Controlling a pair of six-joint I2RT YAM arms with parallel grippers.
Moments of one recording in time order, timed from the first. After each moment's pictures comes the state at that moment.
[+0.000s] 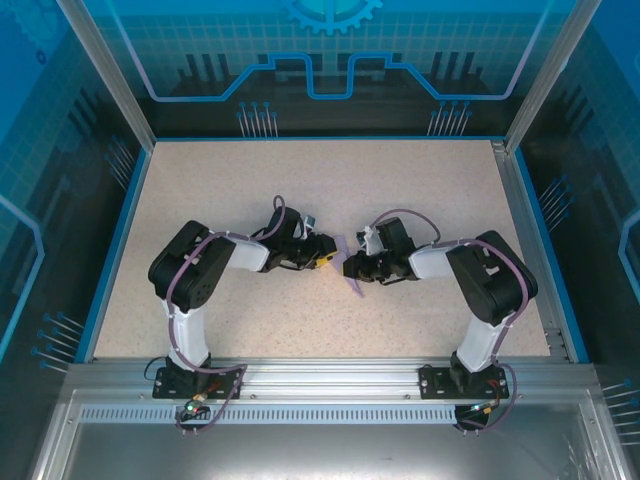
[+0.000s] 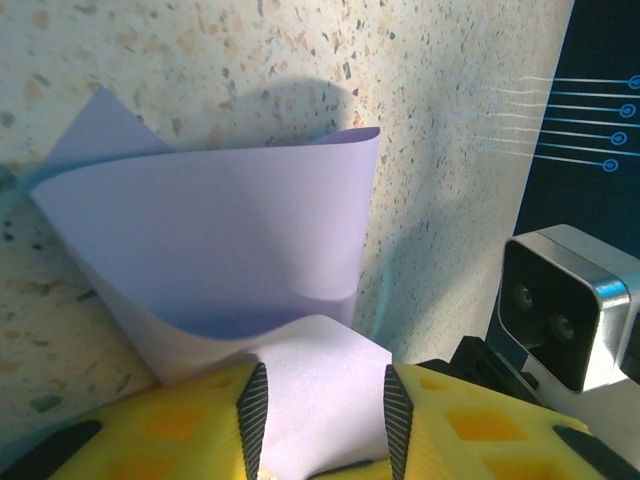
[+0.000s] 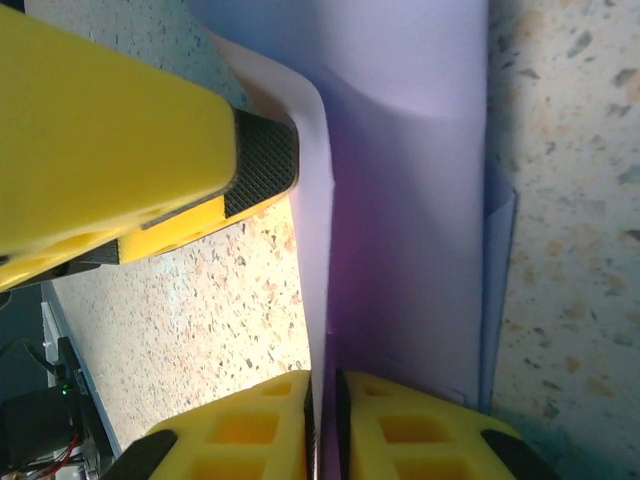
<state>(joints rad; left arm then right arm) -0.47 1.94 0.88 0.34 0.62 -1.07 0.45 1.79 0.73 0.12 -0.65 0.60</state>
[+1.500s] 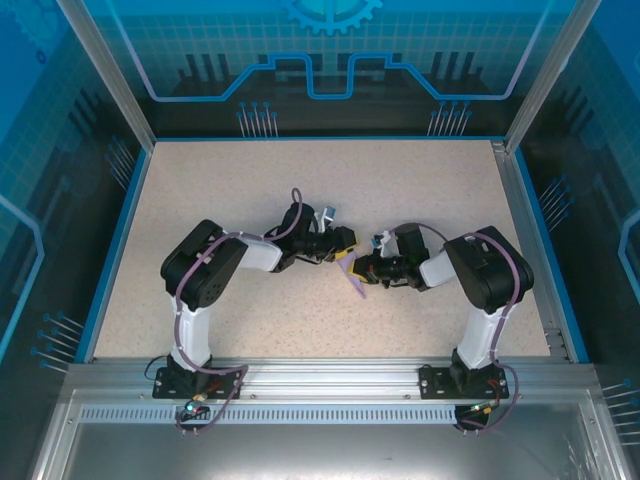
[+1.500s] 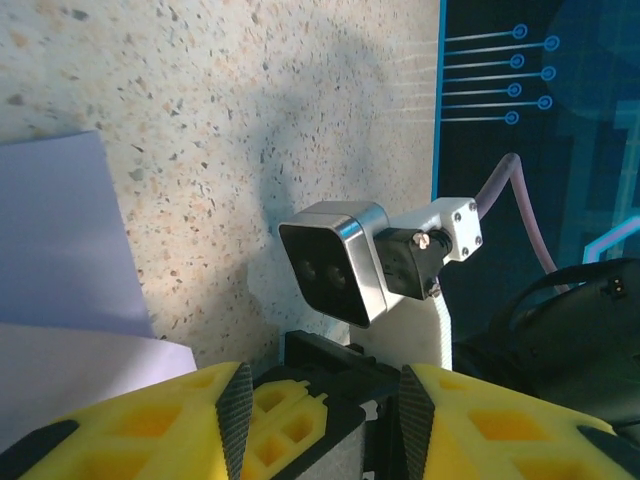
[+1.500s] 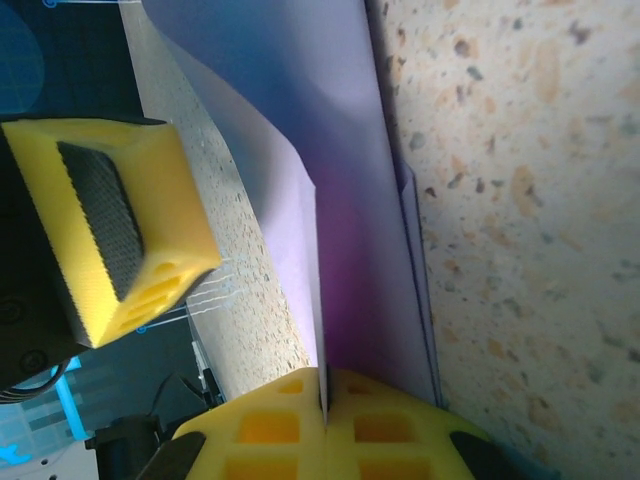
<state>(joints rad) -0.55 2.00 0.96 0.53 0.66 -1.11 0.34 1.87 0.58 0.51 -0.84 0.96</state>
